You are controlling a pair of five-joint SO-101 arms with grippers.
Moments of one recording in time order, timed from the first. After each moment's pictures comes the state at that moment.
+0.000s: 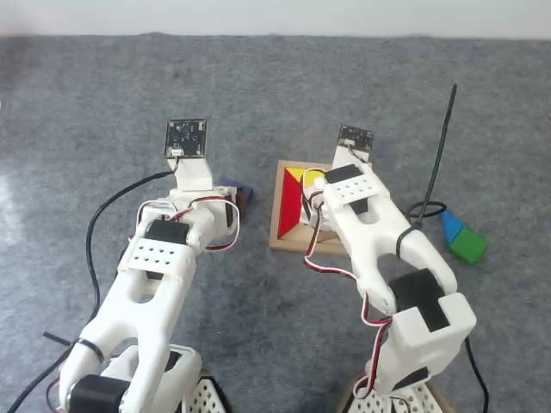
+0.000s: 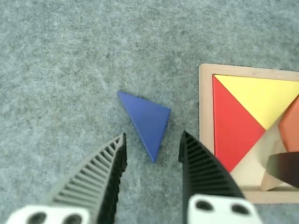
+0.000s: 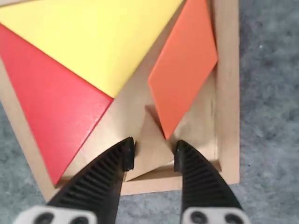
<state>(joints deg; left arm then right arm) 3.8 -27.3 58.9 34.4 14.7 -24.4 11.6 22.0 57.5 -34.9</state>
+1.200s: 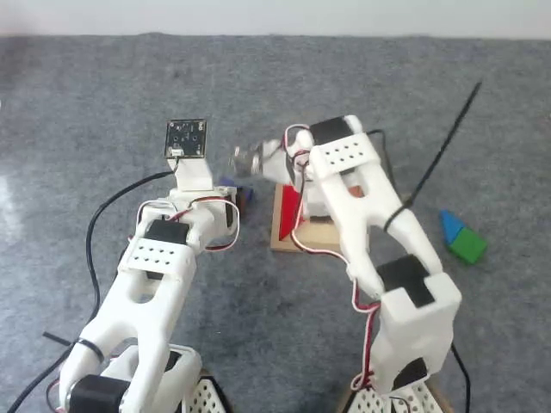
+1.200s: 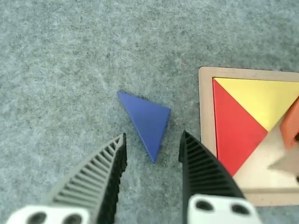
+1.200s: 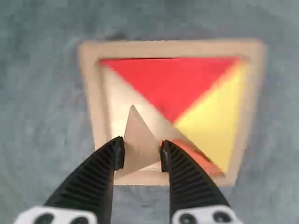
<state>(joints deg) 3.8 -27.3 58.9 34.4 14.7 -25.8 19.2 -8.0 84.0 72.8</state>
